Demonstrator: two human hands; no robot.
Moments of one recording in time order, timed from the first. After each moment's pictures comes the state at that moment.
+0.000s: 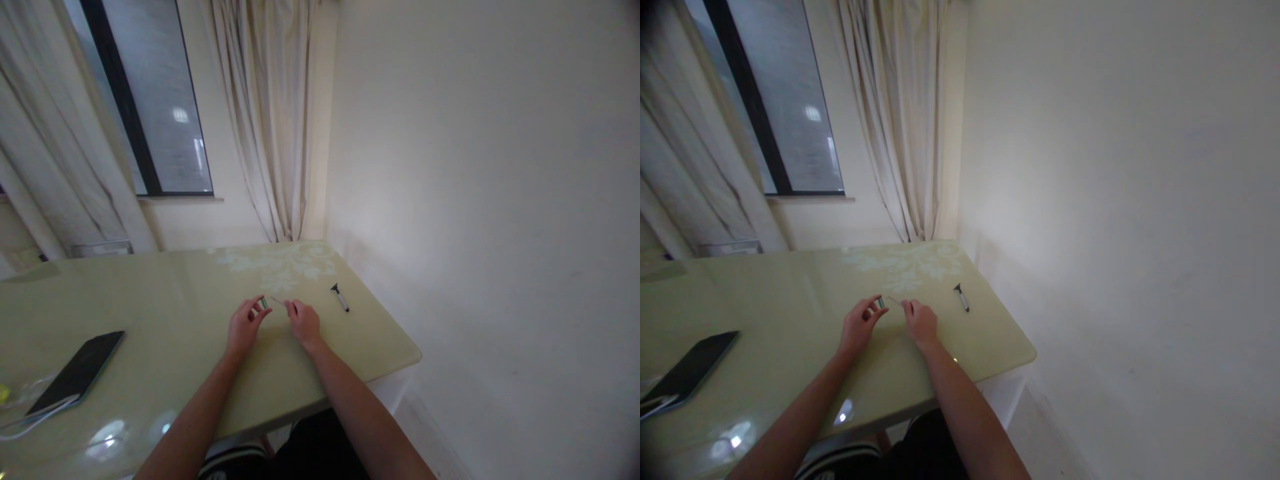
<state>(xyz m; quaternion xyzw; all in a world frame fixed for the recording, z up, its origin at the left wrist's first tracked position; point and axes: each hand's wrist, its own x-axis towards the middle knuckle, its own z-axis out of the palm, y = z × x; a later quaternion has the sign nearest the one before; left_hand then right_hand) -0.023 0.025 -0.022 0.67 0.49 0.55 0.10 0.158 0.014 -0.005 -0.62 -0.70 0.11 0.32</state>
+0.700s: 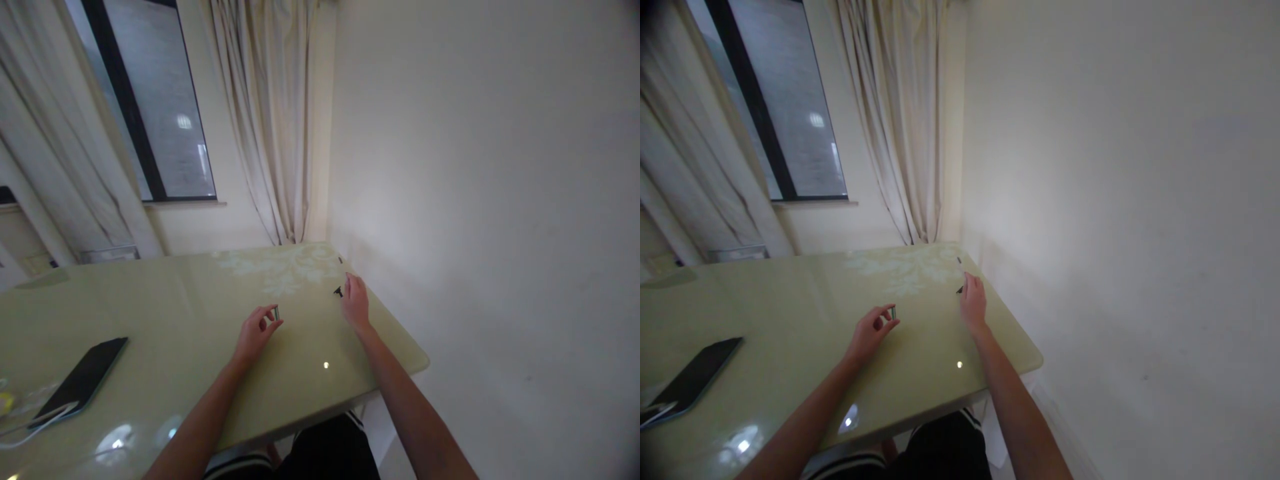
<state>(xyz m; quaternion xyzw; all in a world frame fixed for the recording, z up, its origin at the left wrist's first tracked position) -0.013 0.023 -0.026 0.71 0.47 0.49 0.18 0.289 0.052 0.012 -0.61 -0.61 -0.04 0.51</state>
